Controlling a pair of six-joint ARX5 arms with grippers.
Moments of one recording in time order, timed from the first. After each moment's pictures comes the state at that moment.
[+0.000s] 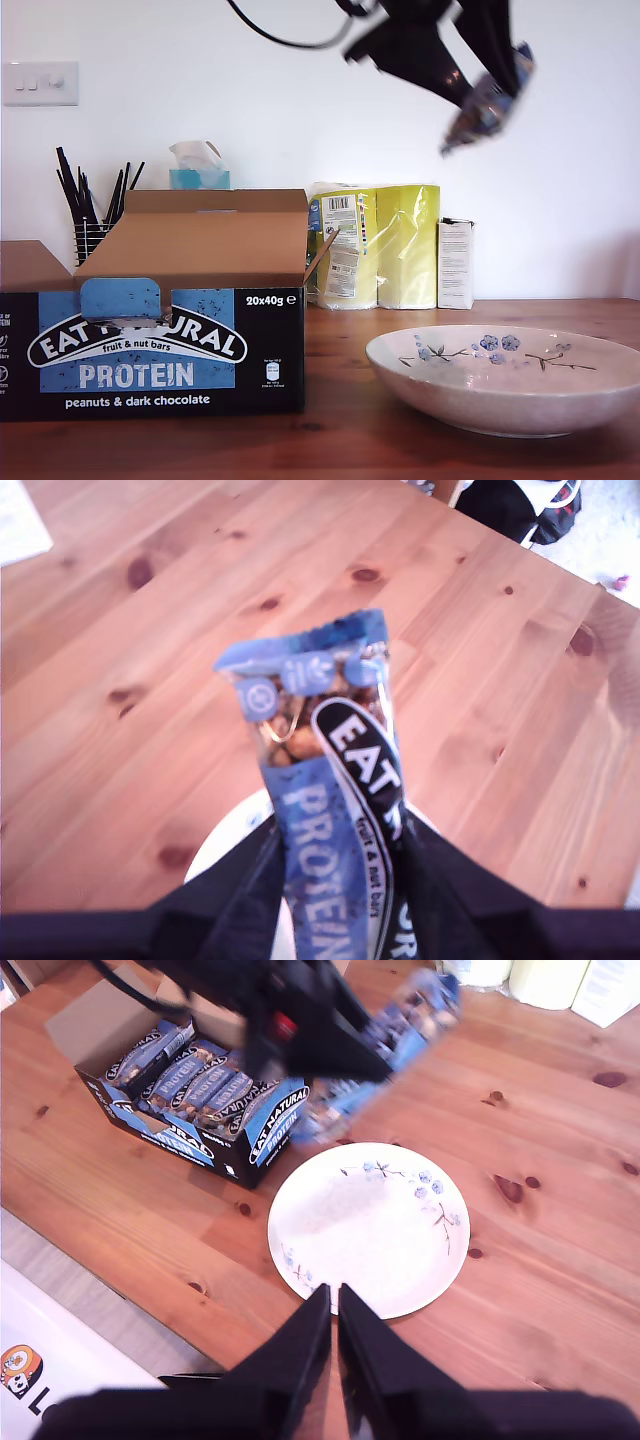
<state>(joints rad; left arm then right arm) -0.96 1.89 1.76 -0.57 0.05 -0.10 0.32 0.57 1.16 -1.25 -0.23 -0.14</state>
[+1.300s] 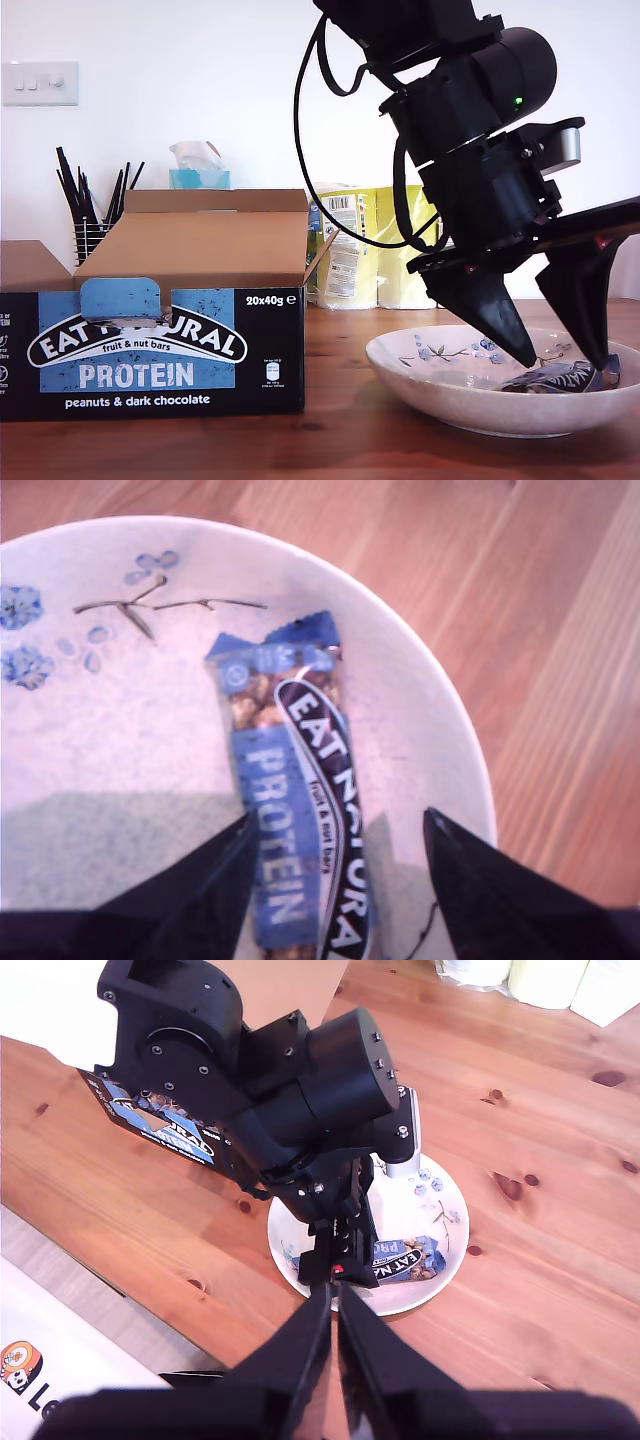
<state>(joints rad) -1.02 2.21 1.76 -0.65 0.19 -0.07 0.32 0.56 1.16 -1.25 -0.23 -0.14</state>
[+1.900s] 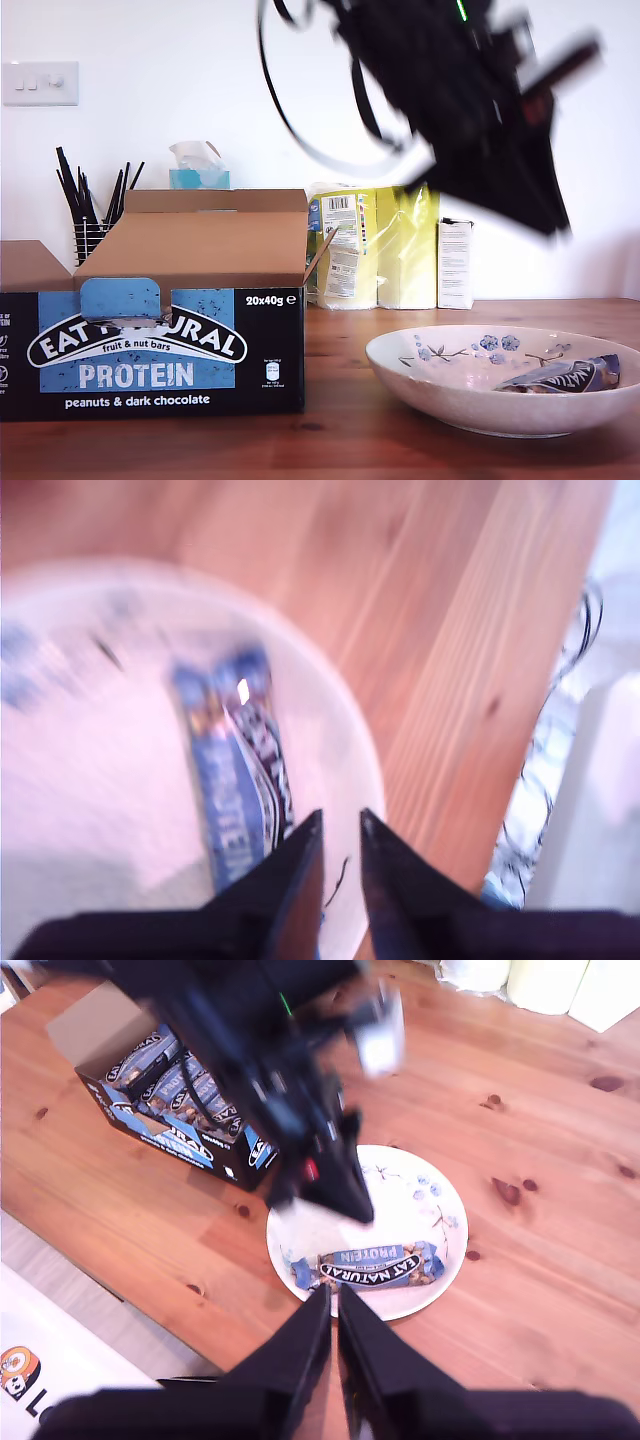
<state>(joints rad) -0.94 2.02 1.80 -0.73 0.38 -0.04 0.32 0.56 1.16 -1.24 -0.22 -0.14</state>
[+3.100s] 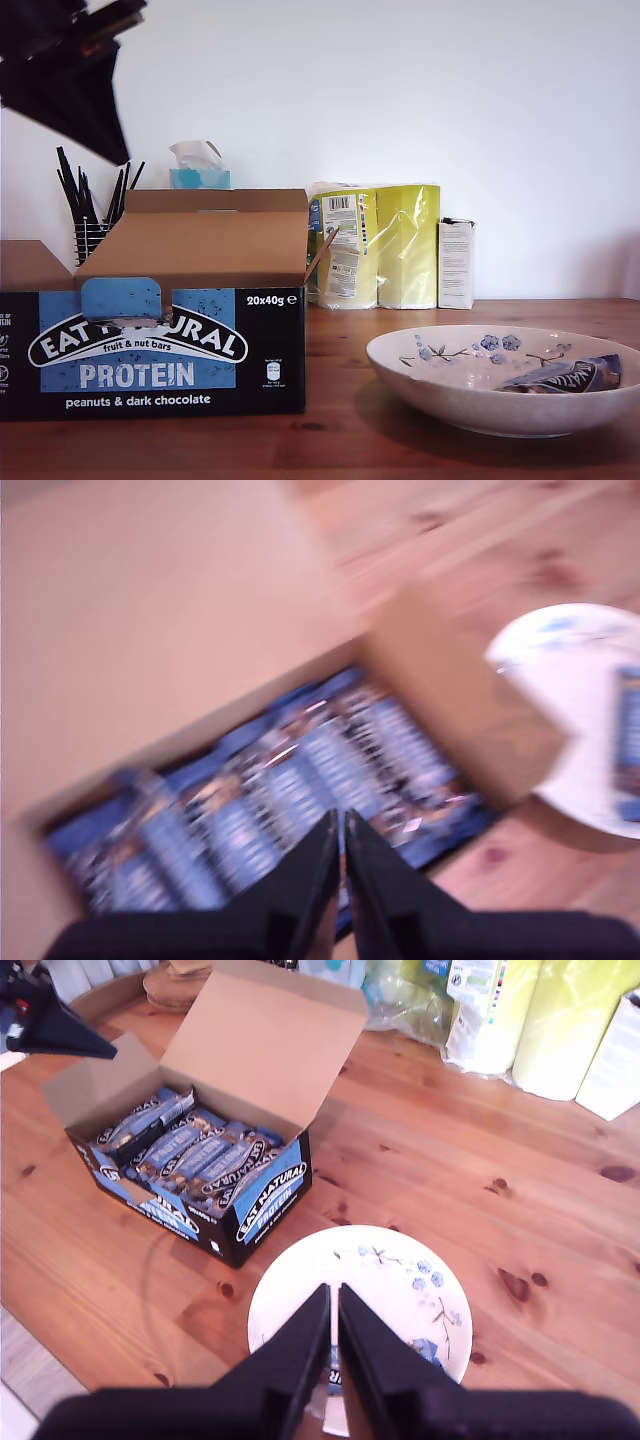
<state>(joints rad) -0.38 1.26 1.05 -0.63 0.13 -0.13 0.32 0.58 0.96 -0.89 -0.26 -0.16</state>
